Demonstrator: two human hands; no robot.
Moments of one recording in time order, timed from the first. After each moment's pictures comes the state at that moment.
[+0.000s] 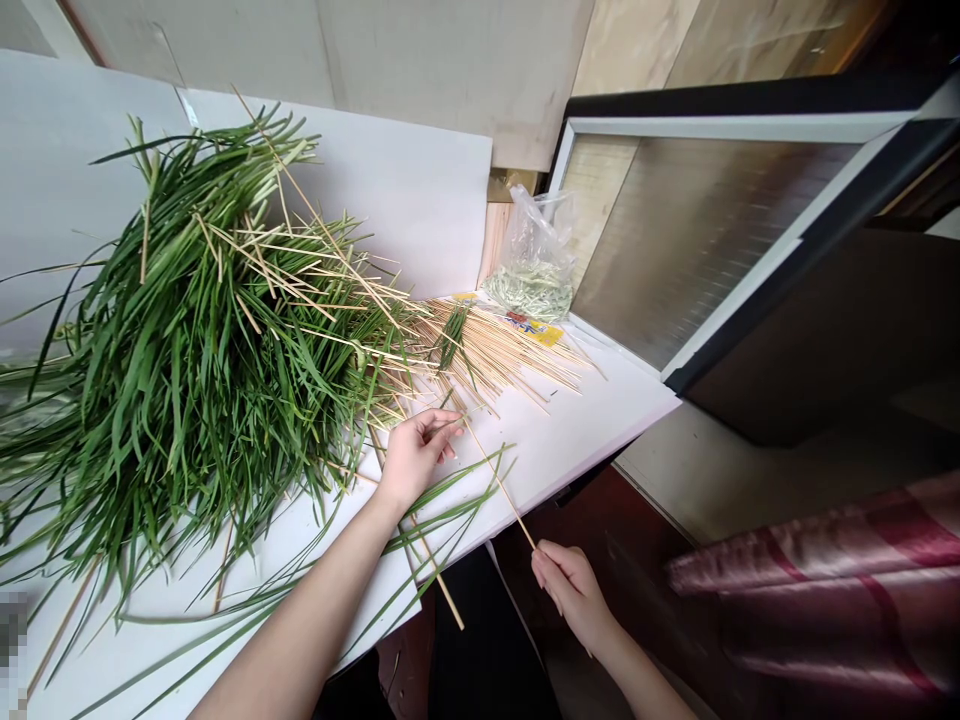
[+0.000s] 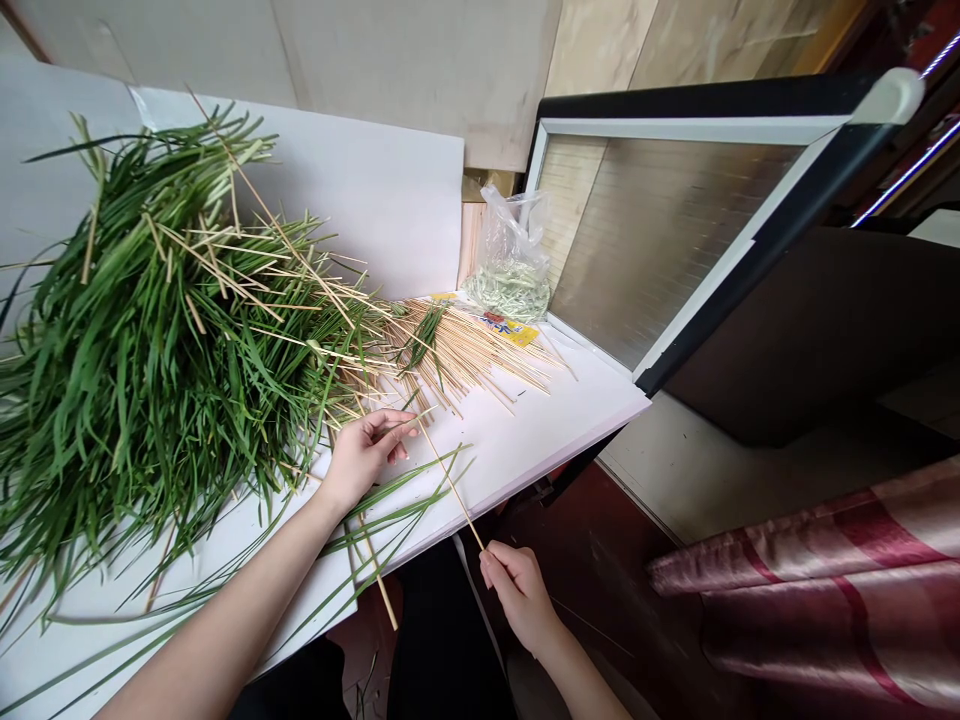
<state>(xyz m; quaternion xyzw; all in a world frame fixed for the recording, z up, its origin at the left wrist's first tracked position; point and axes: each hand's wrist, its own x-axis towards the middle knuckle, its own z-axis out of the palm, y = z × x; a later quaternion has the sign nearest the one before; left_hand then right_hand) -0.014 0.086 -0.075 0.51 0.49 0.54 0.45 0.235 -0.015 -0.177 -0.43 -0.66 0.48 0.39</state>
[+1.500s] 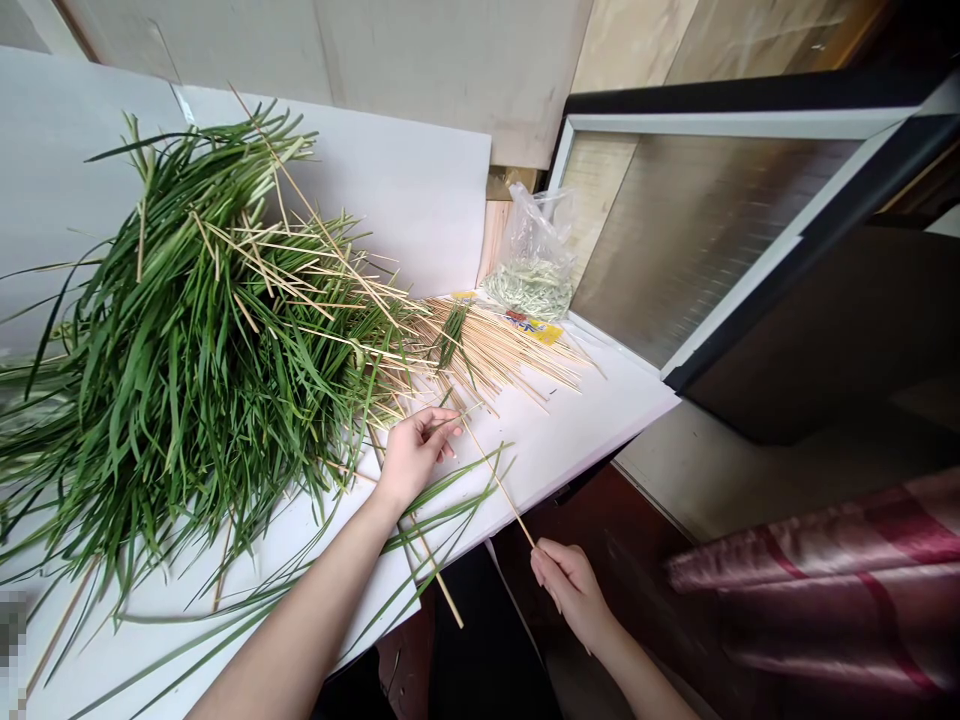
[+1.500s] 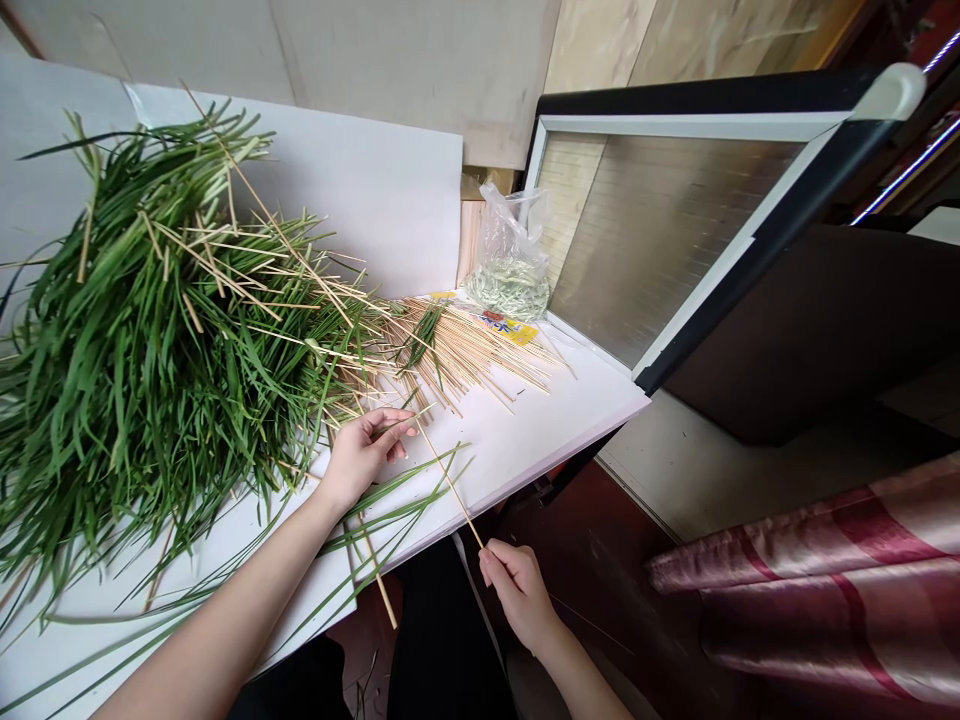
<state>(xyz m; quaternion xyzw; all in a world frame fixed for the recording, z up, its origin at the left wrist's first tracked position) -0.014 0.087 -0.077 0.51 0.49 0.54 0.46 0.234 -0.015 -0.174 -0.42 -0.67 0.47 0.40</state>
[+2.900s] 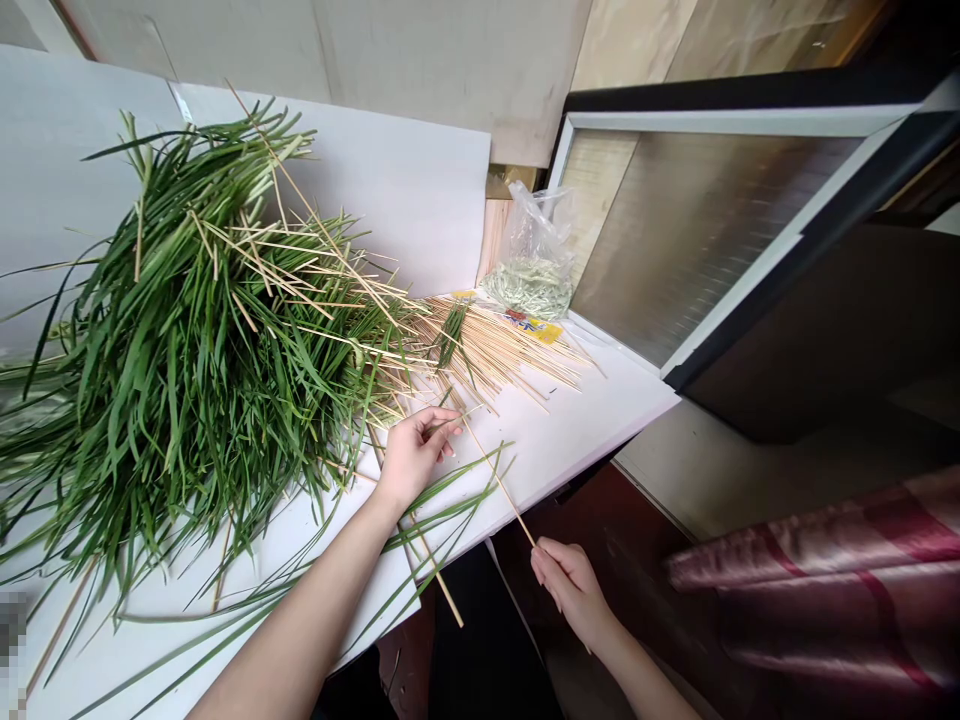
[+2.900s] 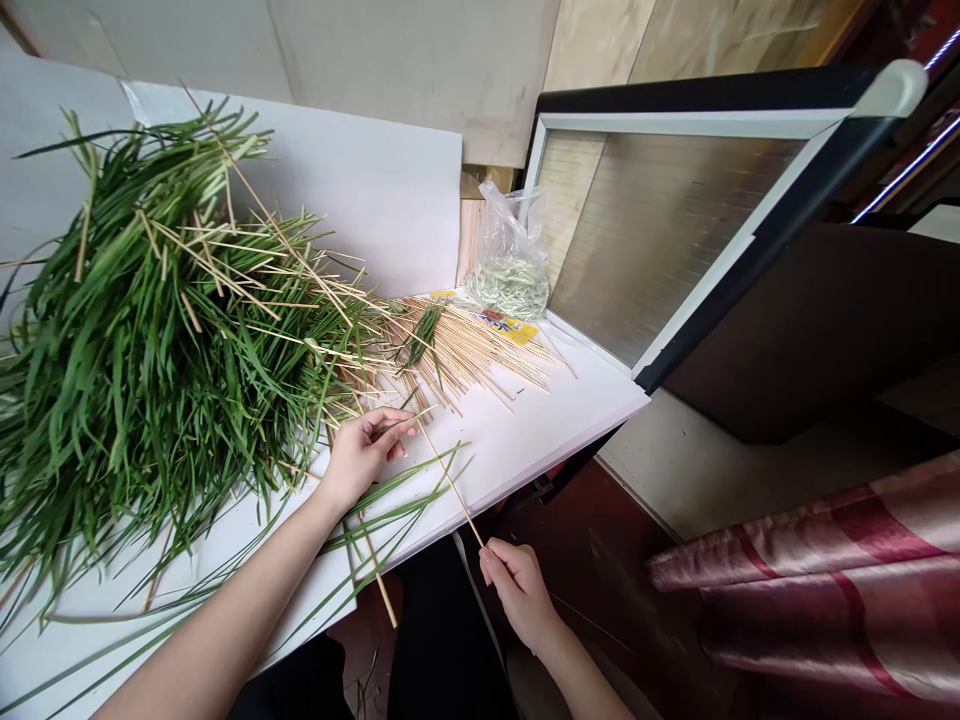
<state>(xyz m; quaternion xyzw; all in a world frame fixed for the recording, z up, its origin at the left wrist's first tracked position) -0.013 0.086 -0.077 0.53 0.49 0.54 0.43 0.233 -0.016 -0.170 -0.43 -0.66 0.47 0.40</state>
